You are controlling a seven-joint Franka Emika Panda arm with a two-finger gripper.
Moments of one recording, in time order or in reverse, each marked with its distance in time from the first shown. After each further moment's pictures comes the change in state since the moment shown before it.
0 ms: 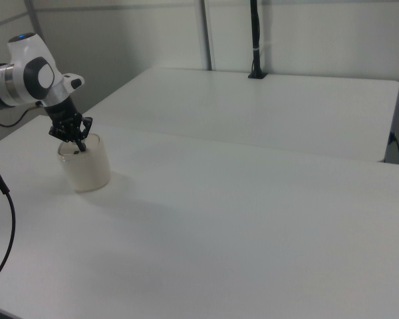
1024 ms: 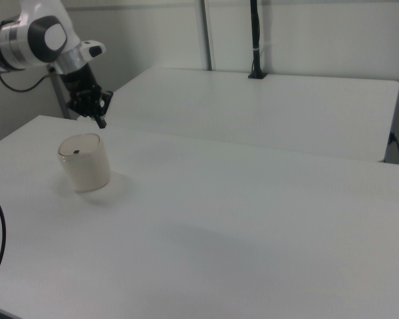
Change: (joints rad) arm -0.134 -0.156 -0.024 0.041 0.000 -0.219 0.022
